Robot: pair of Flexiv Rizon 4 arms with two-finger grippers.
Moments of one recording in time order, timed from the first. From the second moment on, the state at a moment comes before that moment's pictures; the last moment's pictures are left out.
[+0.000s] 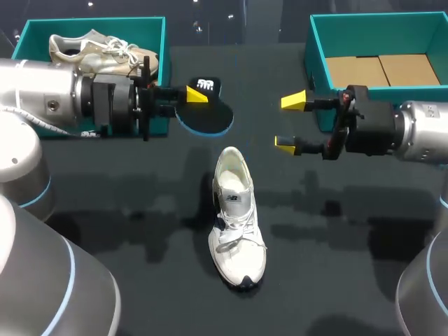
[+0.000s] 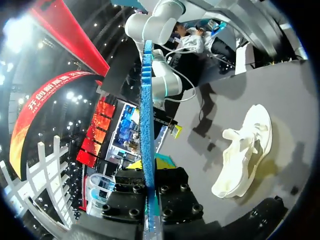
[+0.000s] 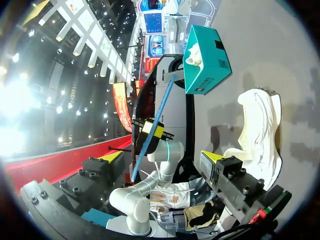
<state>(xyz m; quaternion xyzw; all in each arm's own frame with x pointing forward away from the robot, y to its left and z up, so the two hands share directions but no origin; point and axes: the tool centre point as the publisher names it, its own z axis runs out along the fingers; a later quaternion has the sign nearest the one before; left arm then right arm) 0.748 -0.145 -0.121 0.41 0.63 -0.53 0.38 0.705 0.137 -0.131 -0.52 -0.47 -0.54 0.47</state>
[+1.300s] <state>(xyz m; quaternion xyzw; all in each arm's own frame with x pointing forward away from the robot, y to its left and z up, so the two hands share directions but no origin) 0.767 -0.169 -0.139 0.48 0.54 -0.45 0.53 0.708 0.206 -0.132 -0.47 -0.52 -0.50 0.51</state>
